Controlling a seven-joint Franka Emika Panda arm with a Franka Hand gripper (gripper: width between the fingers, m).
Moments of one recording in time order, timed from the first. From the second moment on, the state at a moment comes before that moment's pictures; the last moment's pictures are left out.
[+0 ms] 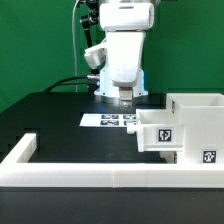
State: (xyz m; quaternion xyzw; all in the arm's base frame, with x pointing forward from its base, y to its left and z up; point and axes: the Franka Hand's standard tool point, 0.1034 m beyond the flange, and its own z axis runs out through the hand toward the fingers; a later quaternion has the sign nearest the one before) arm 0.578 -0.031 0.107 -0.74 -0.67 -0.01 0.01
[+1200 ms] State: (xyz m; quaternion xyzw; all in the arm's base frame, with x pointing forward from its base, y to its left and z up) arm 0.589 -0.025 0.067 -0.73 -0.66 -0.11 0.12
